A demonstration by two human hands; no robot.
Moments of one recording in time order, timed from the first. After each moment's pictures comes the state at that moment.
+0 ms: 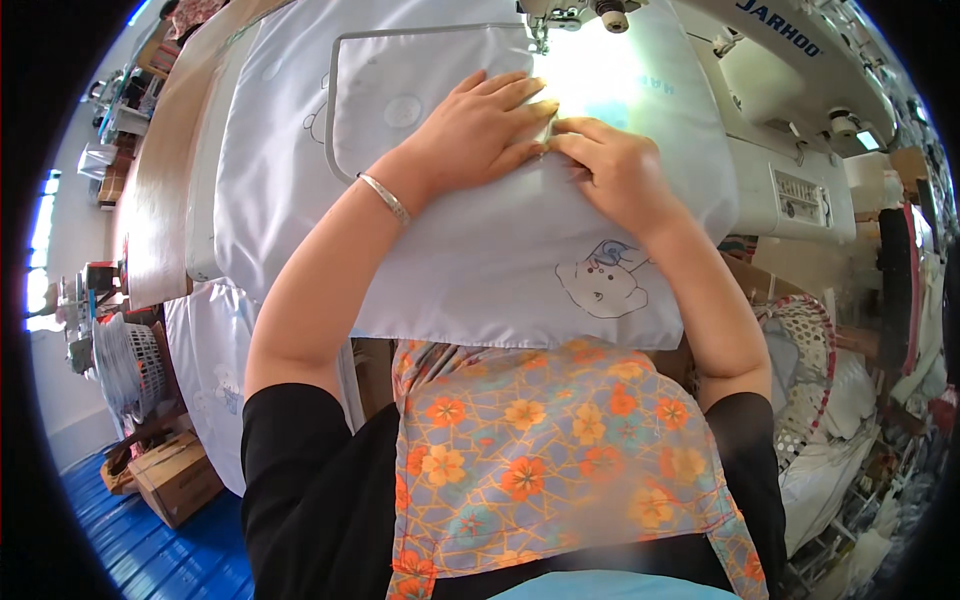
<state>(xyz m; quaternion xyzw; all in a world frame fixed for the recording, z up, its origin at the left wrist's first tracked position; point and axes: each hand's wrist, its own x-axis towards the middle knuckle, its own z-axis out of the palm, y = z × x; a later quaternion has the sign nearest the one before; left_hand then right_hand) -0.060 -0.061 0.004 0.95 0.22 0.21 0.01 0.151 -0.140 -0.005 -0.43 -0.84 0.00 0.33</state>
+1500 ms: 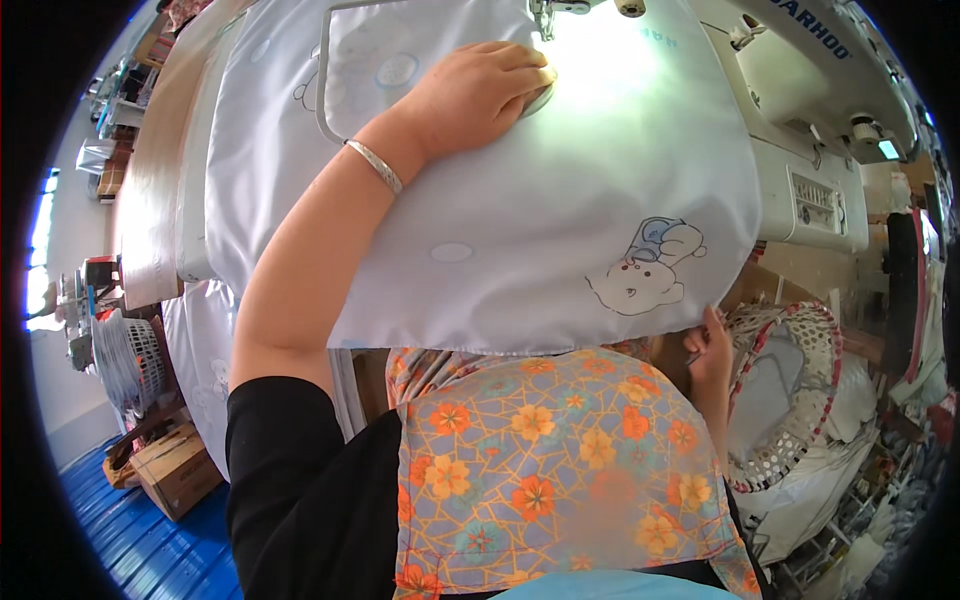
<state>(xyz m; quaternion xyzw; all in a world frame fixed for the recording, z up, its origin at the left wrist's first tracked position) -0.062 -0.033 0.005 0.94 0.21 0.26 0.03 0.280 -0.363 -0.136 -0.59 -0.07 0.53 0.60</state>
